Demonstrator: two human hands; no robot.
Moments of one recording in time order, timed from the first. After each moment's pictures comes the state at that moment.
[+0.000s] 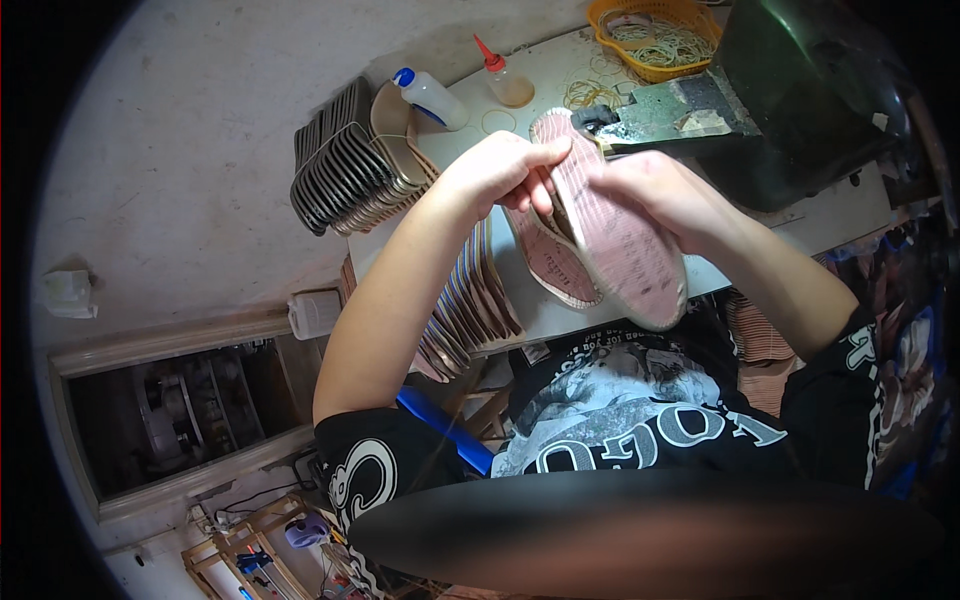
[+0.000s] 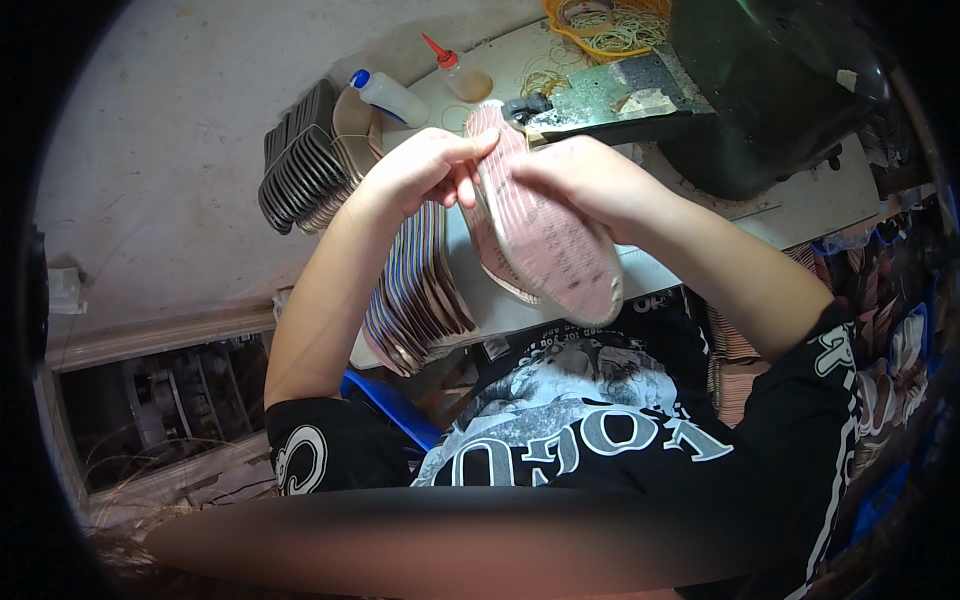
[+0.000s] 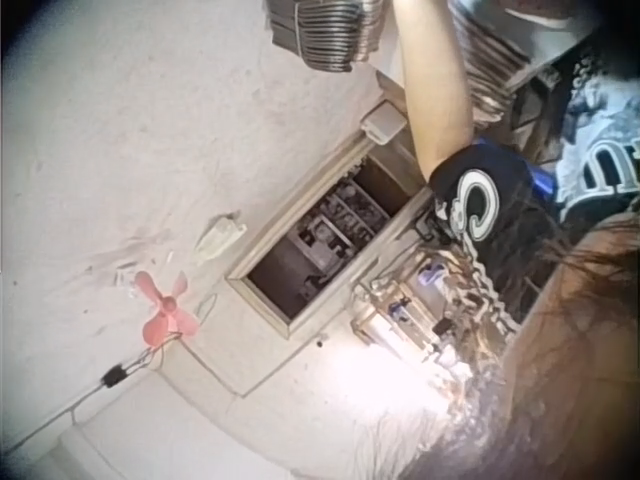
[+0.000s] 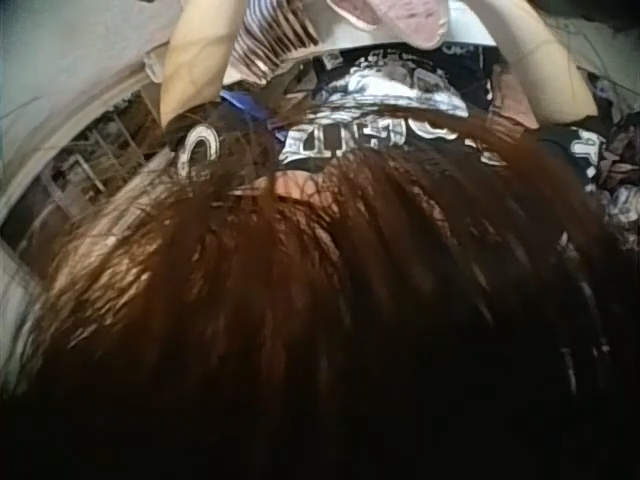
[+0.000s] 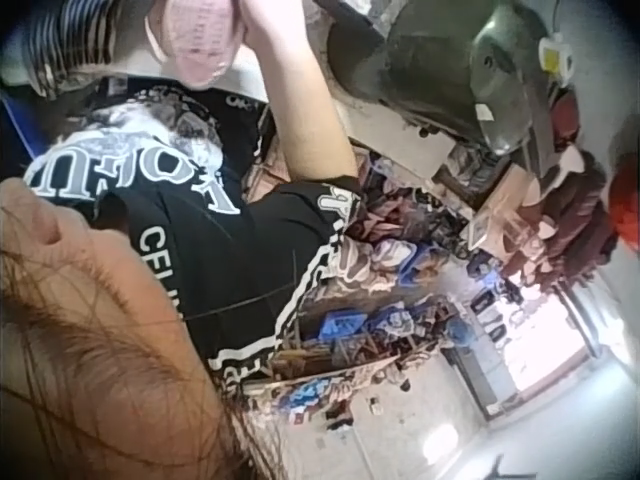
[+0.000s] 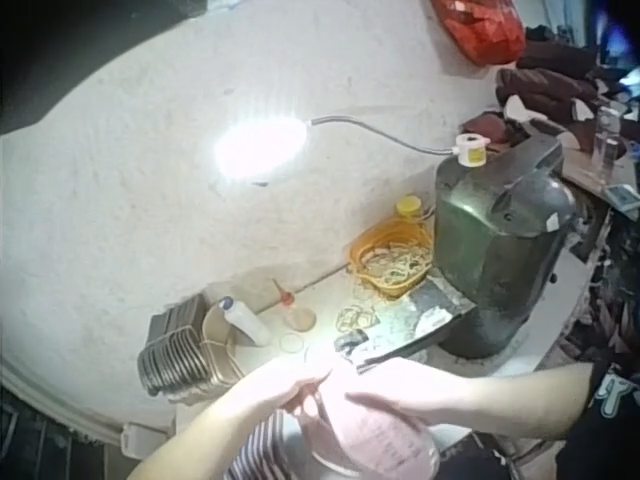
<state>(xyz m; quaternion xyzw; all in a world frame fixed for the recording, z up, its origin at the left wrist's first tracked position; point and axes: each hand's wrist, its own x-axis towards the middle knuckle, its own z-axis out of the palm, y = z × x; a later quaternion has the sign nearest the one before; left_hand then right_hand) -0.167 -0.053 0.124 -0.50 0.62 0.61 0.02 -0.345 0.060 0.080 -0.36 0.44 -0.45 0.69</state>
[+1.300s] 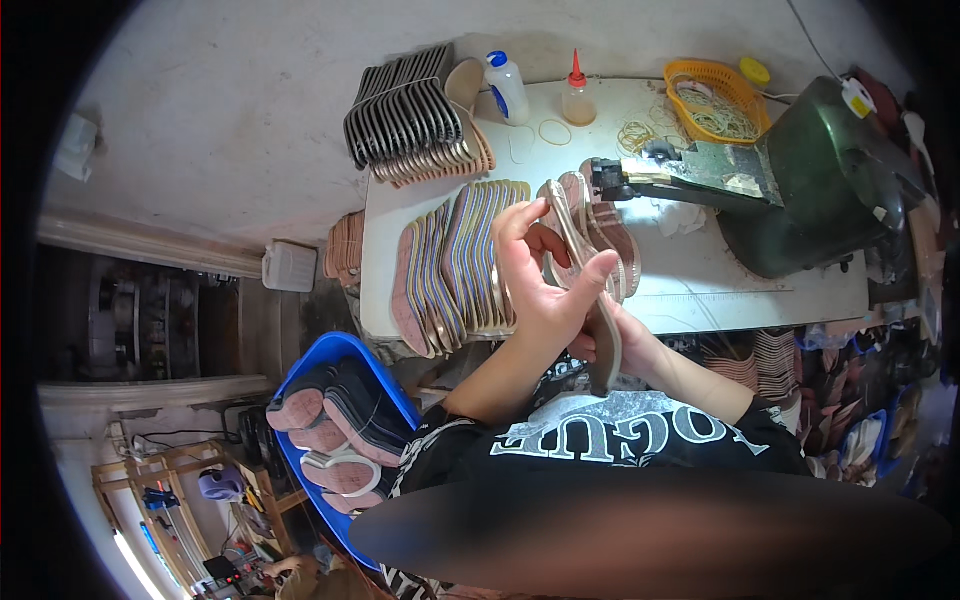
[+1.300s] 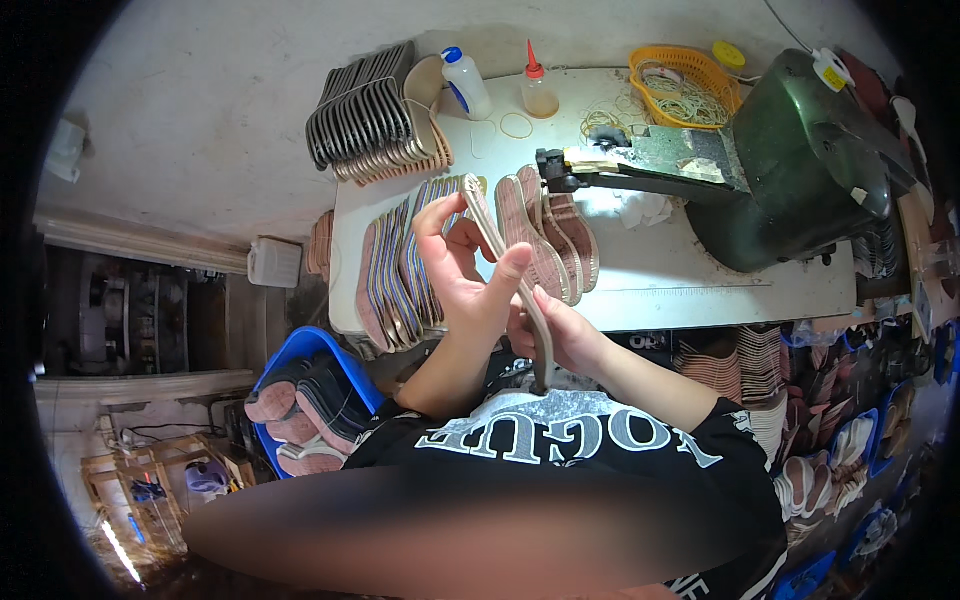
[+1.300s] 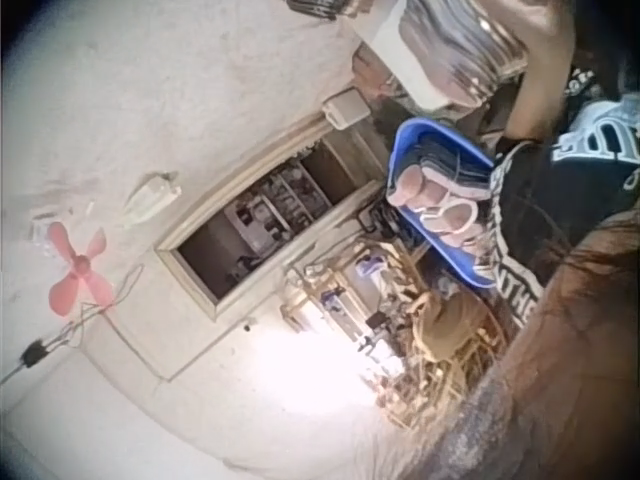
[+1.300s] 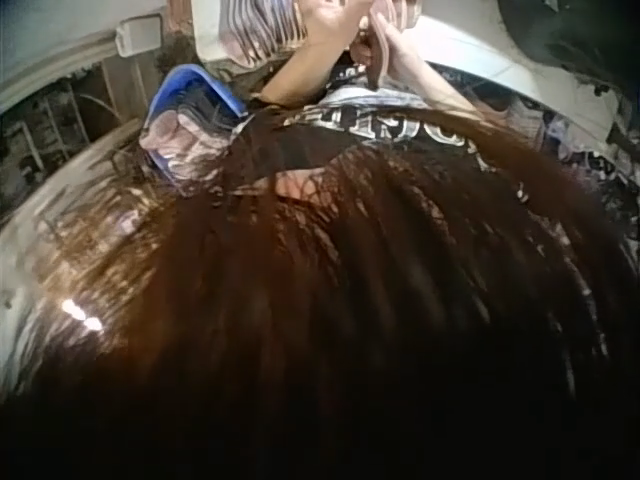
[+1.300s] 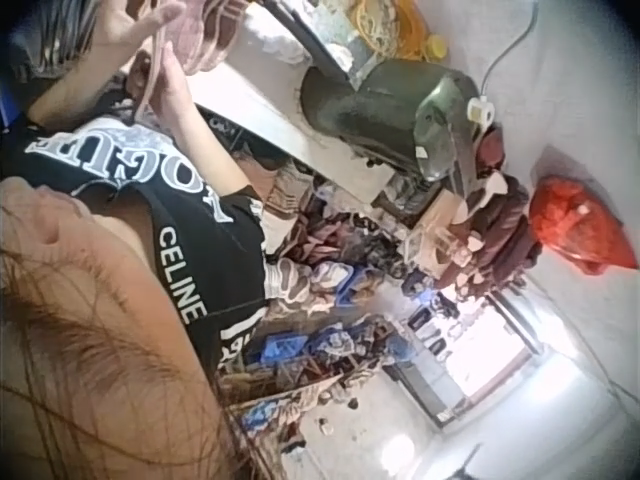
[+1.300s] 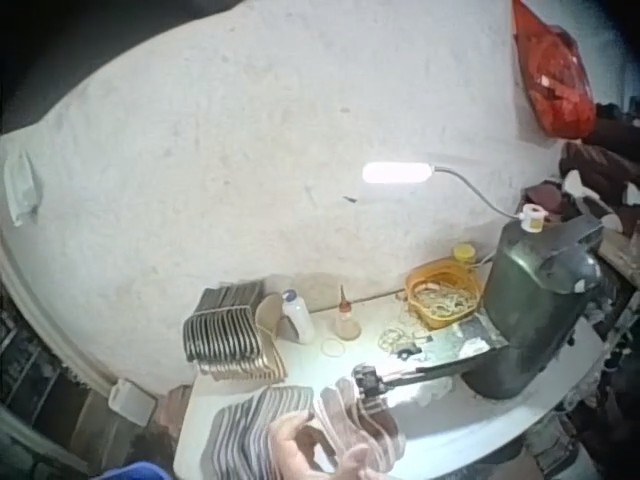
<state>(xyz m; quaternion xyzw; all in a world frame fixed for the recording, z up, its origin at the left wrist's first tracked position) -0.118 0.092 0.071 -0.34 0.62 0.33 -0.63 -0.240 0.146 0.013 -0.27 0.18 -0.38 0.87</state>
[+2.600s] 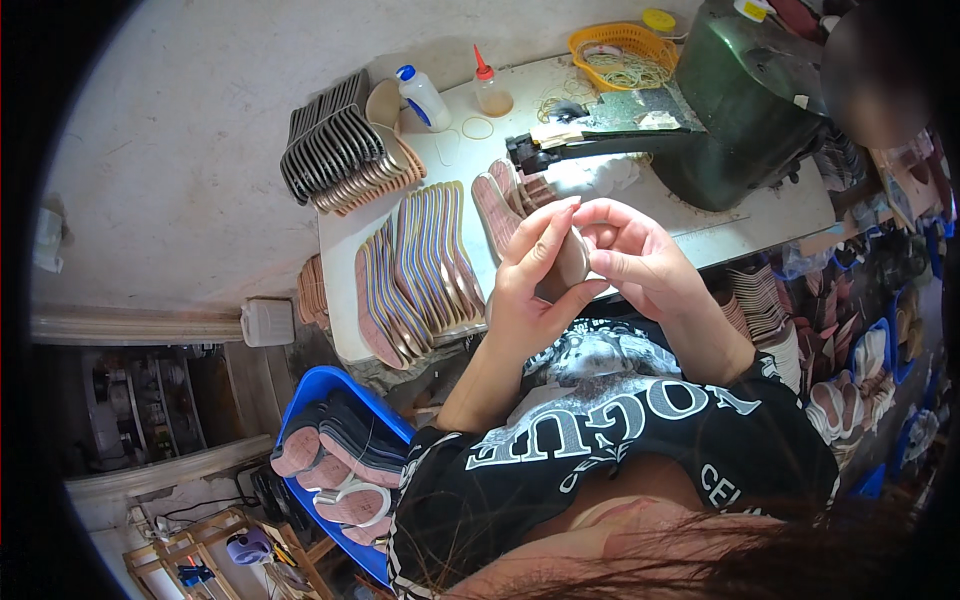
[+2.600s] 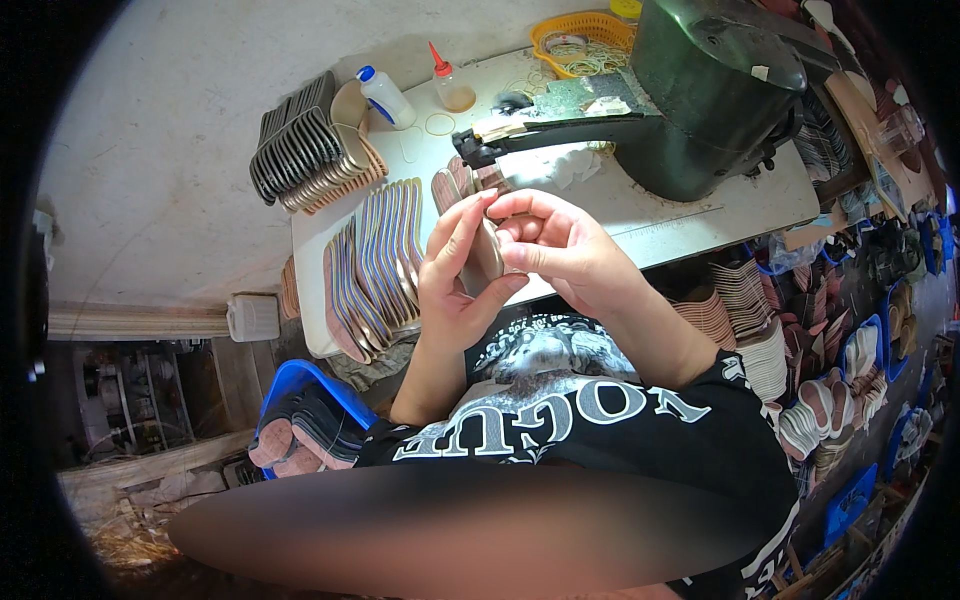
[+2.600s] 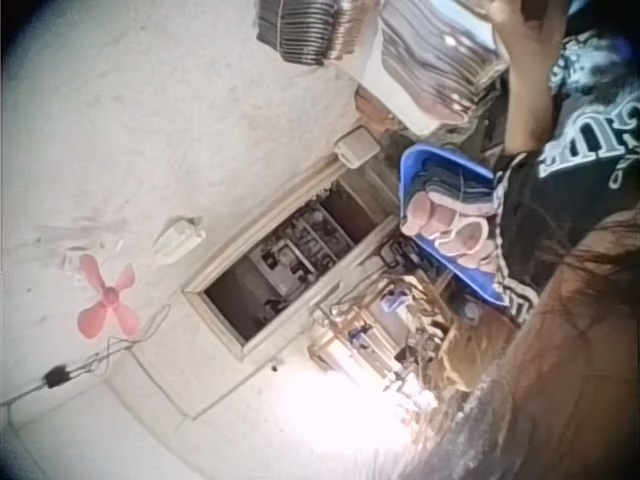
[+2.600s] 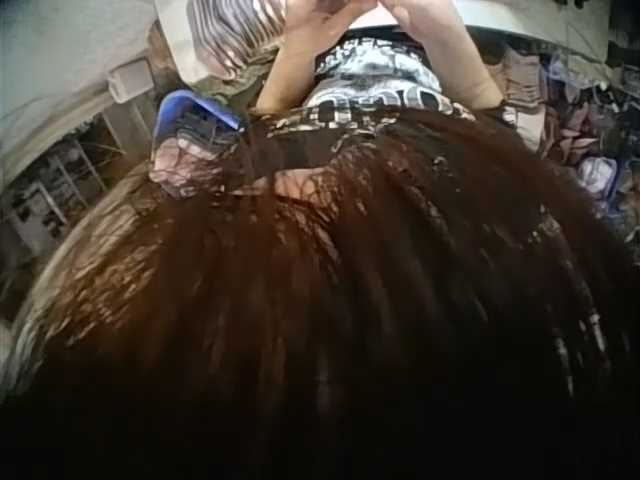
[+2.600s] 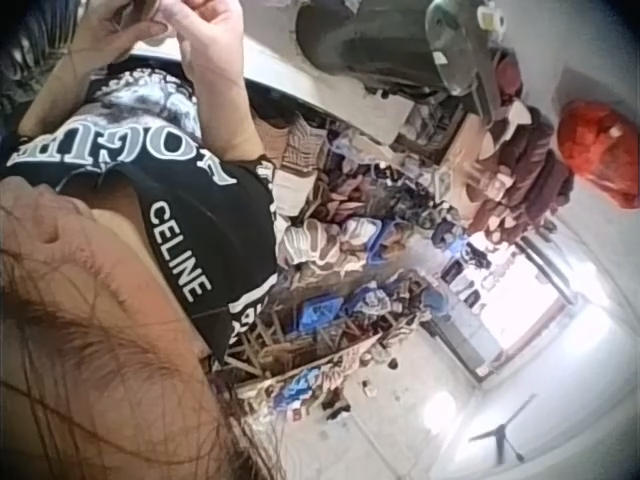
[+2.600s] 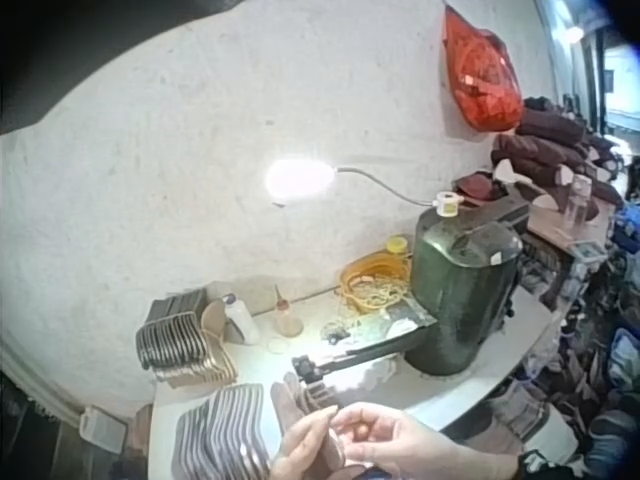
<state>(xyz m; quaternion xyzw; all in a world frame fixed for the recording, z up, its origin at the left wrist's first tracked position) -0.132 0.125 0.085 -0.17 0.79 0.32 -0.50 -0.295 0.166 0.092 -0.33 0.20 -0.58 0.71</state>
